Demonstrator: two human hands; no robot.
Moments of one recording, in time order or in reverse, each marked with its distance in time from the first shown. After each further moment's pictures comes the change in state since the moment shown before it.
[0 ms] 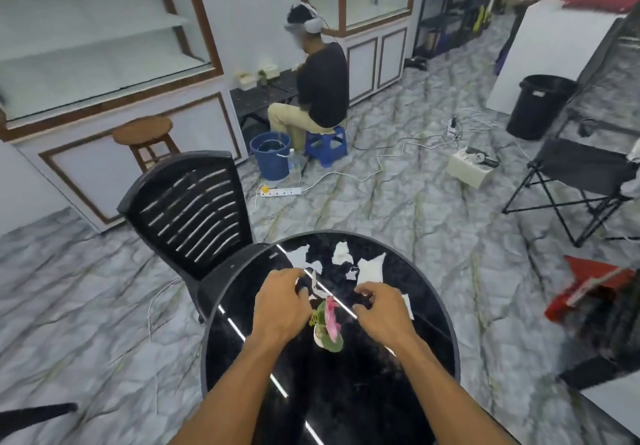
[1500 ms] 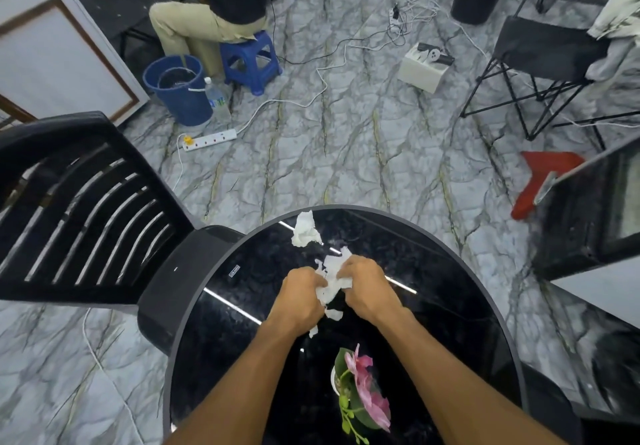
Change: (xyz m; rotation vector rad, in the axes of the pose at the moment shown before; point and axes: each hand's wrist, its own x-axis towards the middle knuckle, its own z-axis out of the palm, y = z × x) left_hand 0.175 -0.106 0.170 -0.016 -0.700 0.126; right_hand 0.191 0.063 0.115 -0.225 -0.098 0.185
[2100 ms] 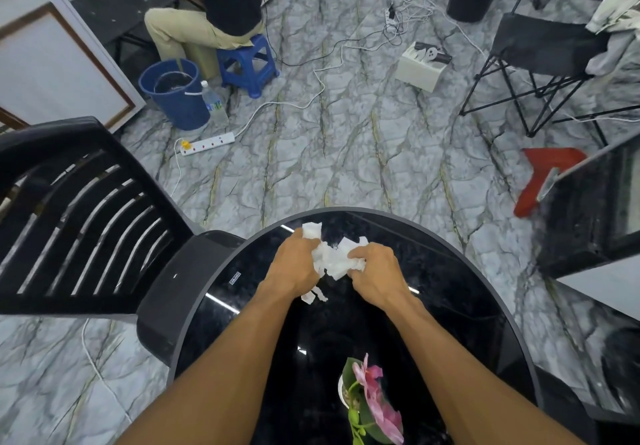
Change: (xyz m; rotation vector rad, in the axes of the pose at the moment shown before) left_hand 0.047 0.014 -0.047 0.152 -0.023 0.007; right_hand 0.019 0.000 -0.014 0.180 0.161 0.134
